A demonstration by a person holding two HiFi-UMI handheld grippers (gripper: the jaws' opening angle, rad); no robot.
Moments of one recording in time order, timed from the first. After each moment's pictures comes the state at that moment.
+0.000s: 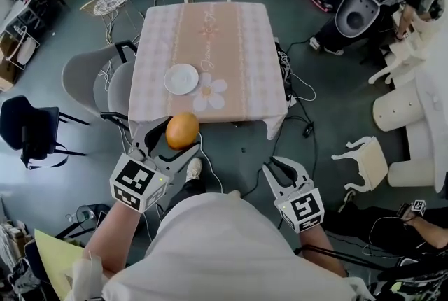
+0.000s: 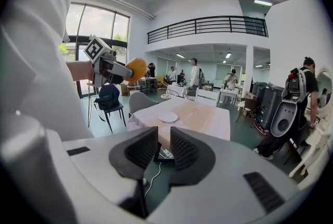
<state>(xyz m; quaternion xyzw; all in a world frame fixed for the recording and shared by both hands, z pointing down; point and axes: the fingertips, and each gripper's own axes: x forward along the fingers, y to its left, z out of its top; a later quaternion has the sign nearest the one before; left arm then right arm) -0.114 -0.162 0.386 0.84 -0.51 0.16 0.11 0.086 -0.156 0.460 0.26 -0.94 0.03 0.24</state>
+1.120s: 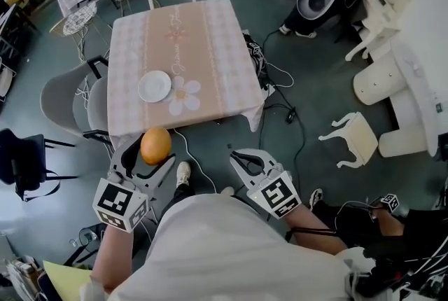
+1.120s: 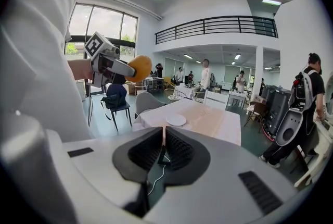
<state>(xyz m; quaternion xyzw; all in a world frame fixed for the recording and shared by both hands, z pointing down) -0.119 -0.149 0.390 0.84 -0.51 0.15 0.12 0.040 -0.154 0.469 0.21 -0.95 0.02 0.23</state>
